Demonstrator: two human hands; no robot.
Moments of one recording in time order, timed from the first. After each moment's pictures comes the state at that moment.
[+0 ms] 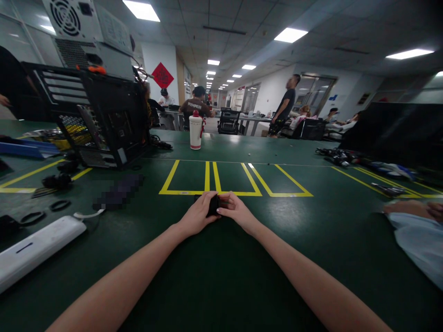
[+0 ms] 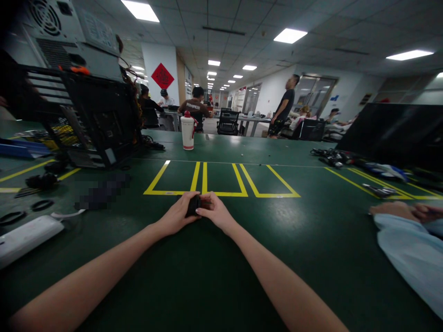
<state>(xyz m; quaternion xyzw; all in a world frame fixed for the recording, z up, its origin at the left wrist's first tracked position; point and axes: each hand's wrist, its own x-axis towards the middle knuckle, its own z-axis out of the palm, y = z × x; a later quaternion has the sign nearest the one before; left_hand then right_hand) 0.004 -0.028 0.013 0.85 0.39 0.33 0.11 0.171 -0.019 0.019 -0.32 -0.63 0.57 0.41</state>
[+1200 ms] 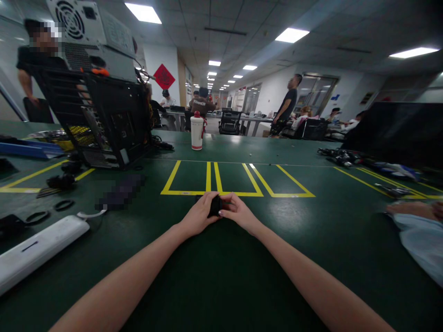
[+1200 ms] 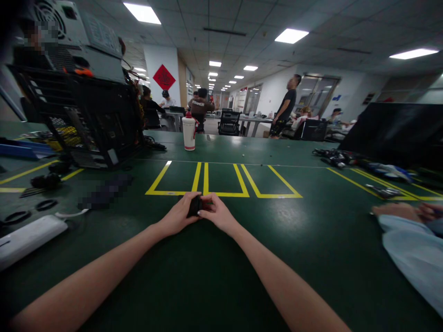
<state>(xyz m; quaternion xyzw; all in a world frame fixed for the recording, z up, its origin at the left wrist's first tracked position) 0.004 -0.028 0.012 0.85 0.39 0.34 0.12 0.173 -0.018 0.017 -0.31 -0.65 0.56 0.41</state>
